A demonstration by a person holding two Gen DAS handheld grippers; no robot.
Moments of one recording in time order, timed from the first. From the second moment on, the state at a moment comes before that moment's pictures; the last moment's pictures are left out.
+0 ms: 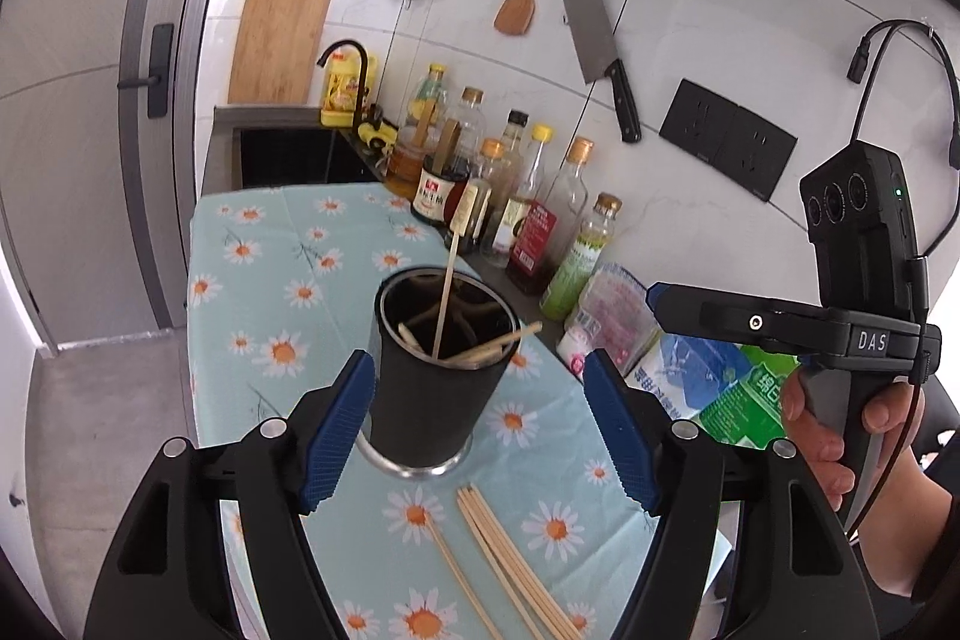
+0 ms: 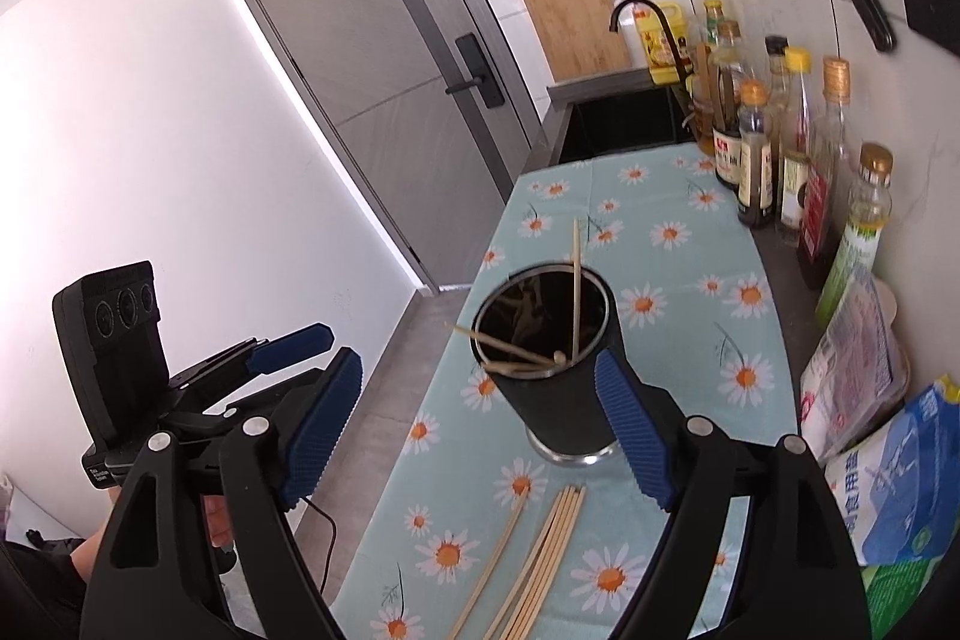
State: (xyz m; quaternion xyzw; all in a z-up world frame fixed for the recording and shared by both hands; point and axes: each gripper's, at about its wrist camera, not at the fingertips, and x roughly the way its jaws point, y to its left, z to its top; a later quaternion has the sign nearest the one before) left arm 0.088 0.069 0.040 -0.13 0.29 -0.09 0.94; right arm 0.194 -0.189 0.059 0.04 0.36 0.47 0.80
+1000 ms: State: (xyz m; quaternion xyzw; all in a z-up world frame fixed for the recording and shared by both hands) left arm 0.076 0.070 -0.061 -0.19 0.44 -0.07 0.87; right arm 0.213 -0.147 -0.105 -0.01 0.64 0.36 0.68
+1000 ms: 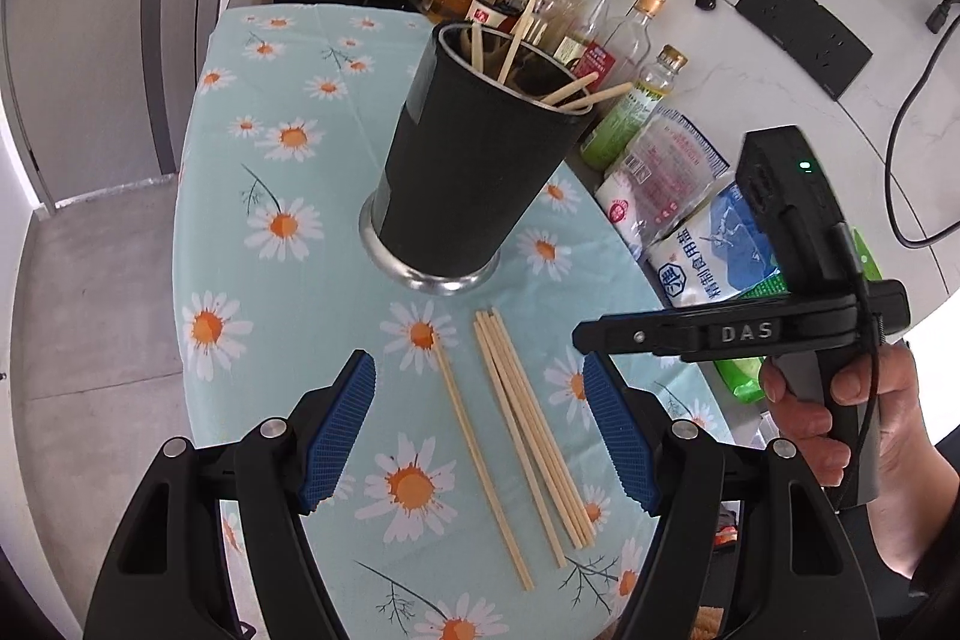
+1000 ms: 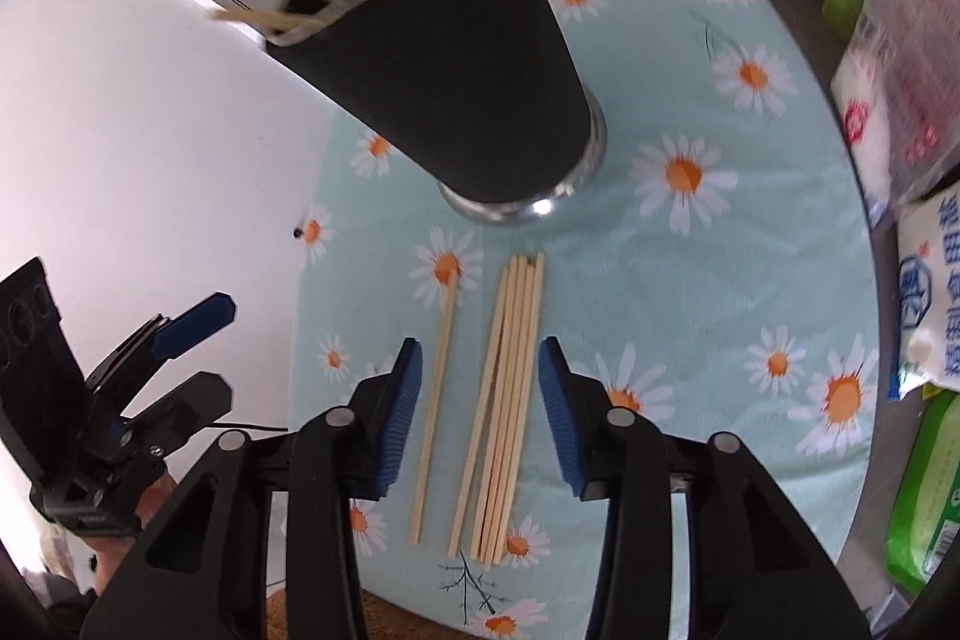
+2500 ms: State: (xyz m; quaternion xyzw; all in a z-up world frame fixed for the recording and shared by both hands) left arm 0.084 0.077 -0.100 -0.21 0.50 -0.09 0.84; right arm 0.192 -0.050 -0.178 -0.17 0.68 0.24 0.67
